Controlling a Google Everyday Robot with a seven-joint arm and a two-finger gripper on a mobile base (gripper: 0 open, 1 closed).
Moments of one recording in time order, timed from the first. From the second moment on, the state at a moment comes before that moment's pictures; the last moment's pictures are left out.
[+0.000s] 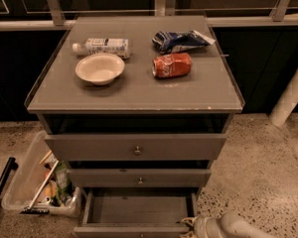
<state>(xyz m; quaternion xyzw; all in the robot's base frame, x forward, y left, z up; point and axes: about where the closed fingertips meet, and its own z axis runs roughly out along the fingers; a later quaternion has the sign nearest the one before) 0.430 -0.190 0.151 -0.63 0.68 0.15 0.33</state>
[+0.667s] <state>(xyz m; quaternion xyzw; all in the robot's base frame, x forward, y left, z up) 0.421 -0.192 0.153 -0.63 0.68 0.15 0.33</state>
